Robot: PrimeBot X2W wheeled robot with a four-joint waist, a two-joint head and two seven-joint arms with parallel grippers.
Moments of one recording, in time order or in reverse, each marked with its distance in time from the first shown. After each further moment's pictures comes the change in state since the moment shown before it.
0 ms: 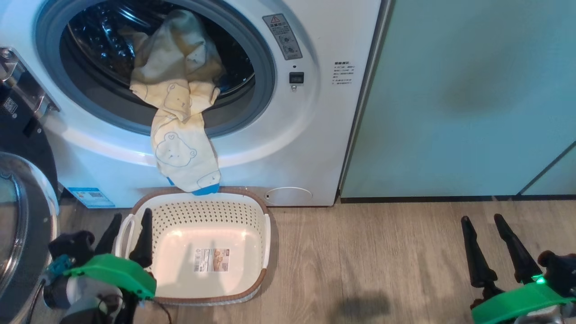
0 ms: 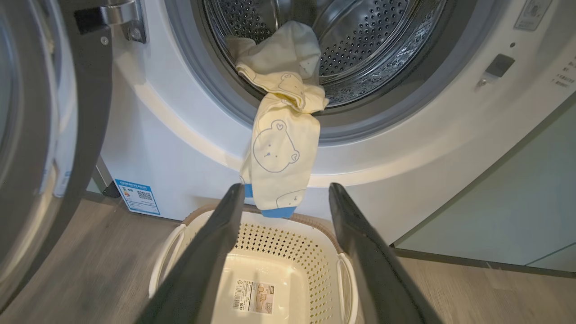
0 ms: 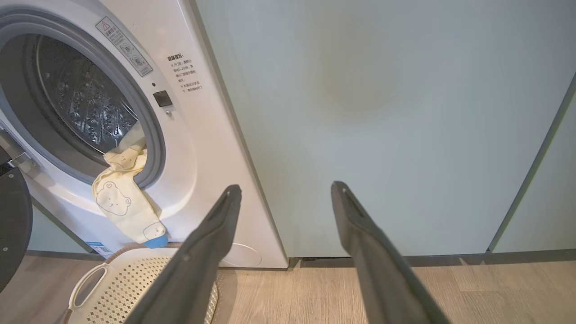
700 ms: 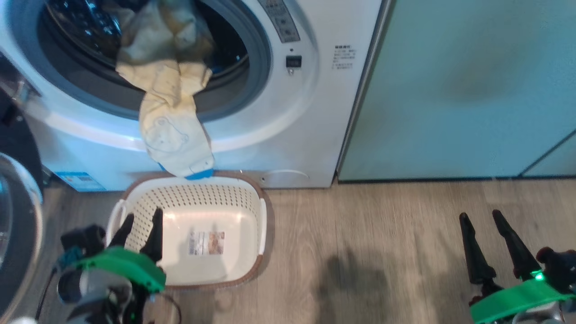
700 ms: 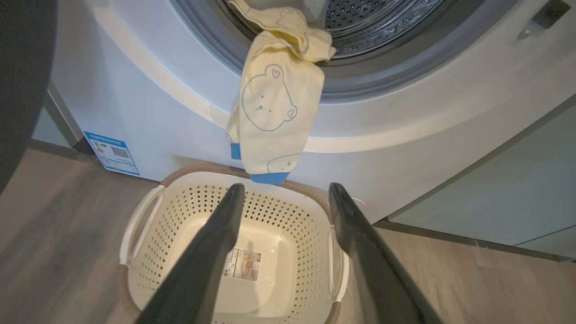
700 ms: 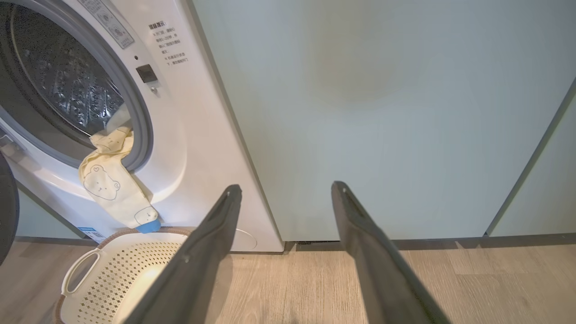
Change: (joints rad) left arm -0.042 -0.006 -0.061 0.082 -0.060 0.000 0.000; right arm -0.006 -0.008 0.014 -0.011 0.000 0.000 0.000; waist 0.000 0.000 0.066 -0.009
